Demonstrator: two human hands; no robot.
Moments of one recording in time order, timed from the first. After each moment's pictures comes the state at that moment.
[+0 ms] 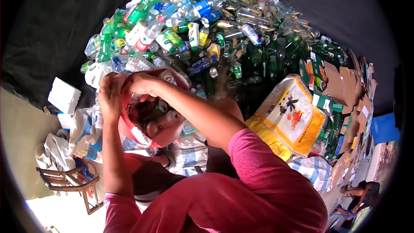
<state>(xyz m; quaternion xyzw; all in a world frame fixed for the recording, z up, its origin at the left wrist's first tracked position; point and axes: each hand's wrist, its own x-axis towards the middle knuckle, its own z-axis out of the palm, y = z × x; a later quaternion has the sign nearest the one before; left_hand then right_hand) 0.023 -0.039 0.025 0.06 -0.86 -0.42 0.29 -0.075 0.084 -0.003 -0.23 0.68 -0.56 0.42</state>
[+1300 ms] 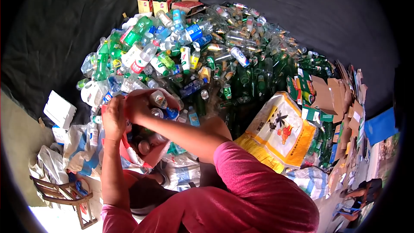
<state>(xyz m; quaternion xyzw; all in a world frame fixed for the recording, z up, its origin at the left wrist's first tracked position) 0.031 -0.030 0.029 0.01 -0.92 -0.30 0.27 -0.057 0.042 -0.059 -0.39 0.88 -0.26 -0.08</state>
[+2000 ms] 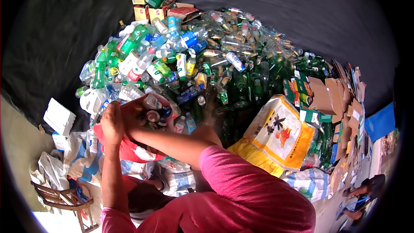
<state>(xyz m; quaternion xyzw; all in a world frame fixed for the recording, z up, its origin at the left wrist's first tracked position) 0.022 -0.023 0.026 0.03 -0.90 -0.29 0.33 -0.047 0.003 -0.093 -0.40 0.80 -0.44 0.08</state>
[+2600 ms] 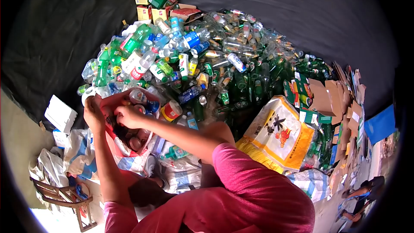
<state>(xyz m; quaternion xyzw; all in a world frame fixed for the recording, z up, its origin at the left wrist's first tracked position) 0.009 -0.125 0.004 0.18 -0.86 -0.25 0.41 -0.049 0.037 -0.053 -0.39 0.74 -0.53 0.10</state>
